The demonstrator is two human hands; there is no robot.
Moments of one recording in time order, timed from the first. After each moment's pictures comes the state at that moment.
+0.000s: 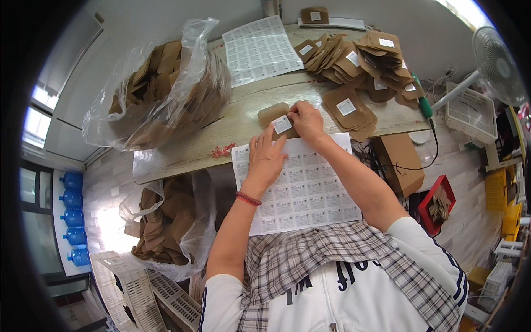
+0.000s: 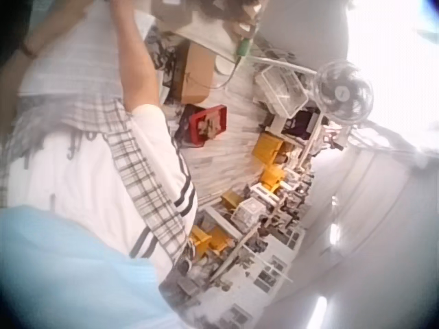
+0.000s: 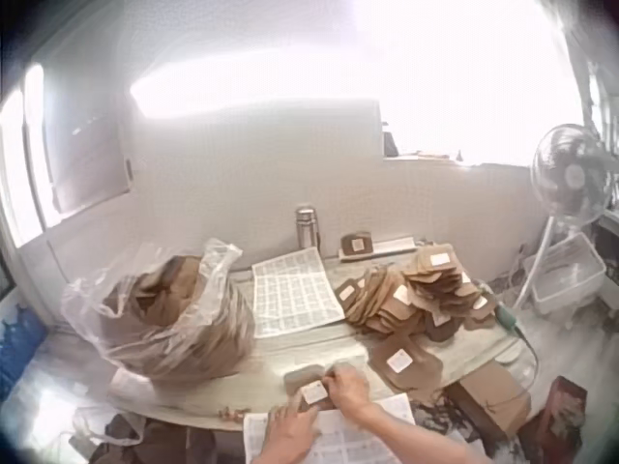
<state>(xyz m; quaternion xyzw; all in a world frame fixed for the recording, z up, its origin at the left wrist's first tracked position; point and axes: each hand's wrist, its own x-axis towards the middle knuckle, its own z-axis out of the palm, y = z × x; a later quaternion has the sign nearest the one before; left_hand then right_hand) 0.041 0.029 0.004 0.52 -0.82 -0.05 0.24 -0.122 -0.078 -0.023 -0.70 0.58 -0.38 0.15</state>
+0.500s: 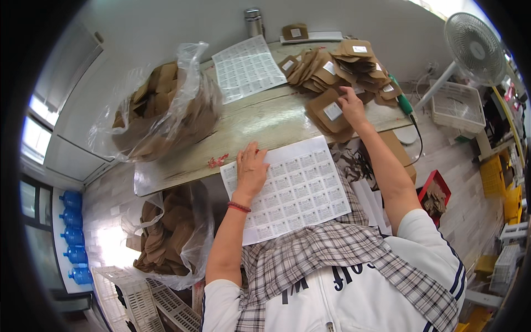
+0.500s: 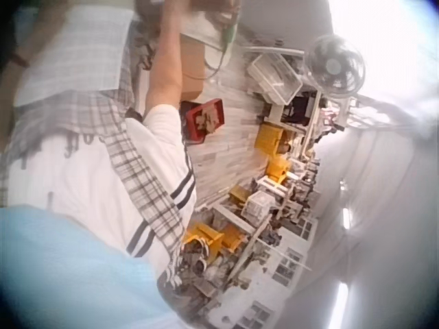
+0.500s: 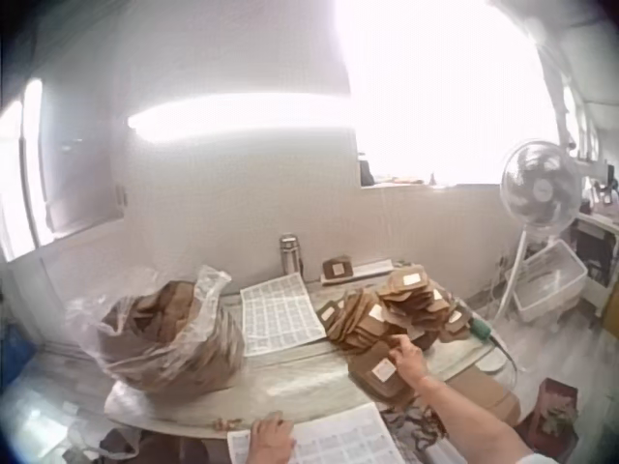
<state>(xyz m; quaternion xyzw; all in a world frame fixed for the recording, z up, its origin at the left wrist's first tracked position) 0.054 0.034 -0.019 0.52 -0.81 -0.05 0.26 -0.307 -0.110 0.011 -0.63 0.63 -0.45 0.09</state>
